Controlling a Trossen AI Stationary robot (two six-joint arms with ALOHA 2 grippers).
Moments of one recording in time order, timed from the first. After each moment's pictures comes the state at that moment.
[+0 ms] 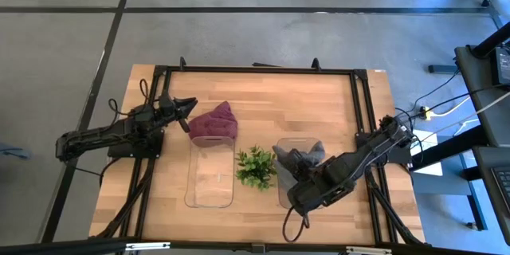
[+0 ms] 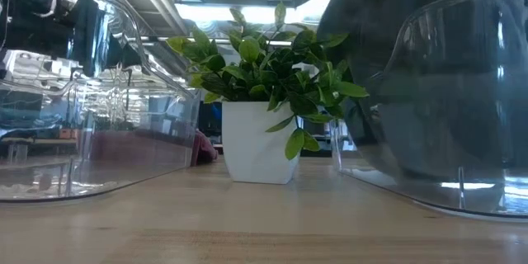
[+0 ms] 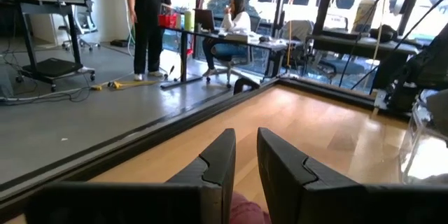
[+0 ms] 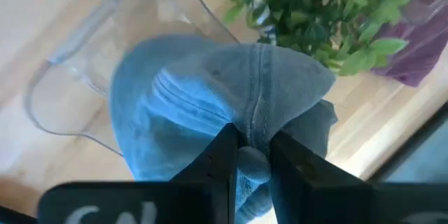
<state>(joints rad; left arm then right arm) 0.28 0.07 0.02 0.03 -0.36 -0.13 0.59 1.91 2.02 -1.57 0.33 -0.26</state>
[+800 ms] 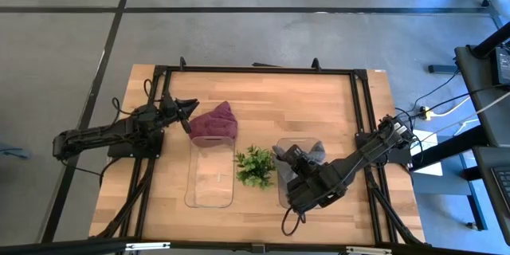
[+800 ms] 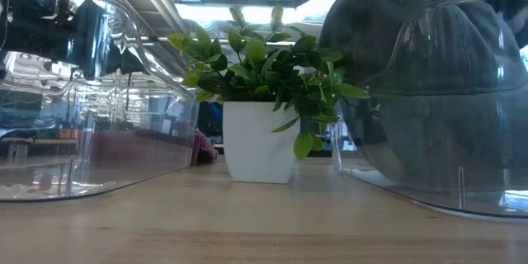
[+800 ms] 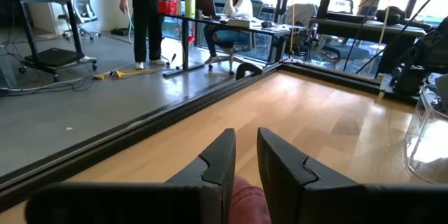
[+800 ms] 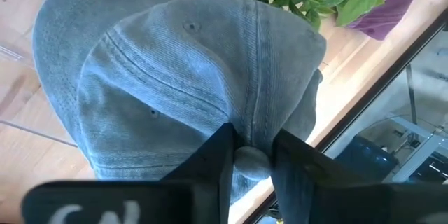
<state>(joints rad) 0.28 0.12 0.02 0.03 -0.36 -0.13 0.59 1.90 1.87 -1.57 0.52 -0.21</state>
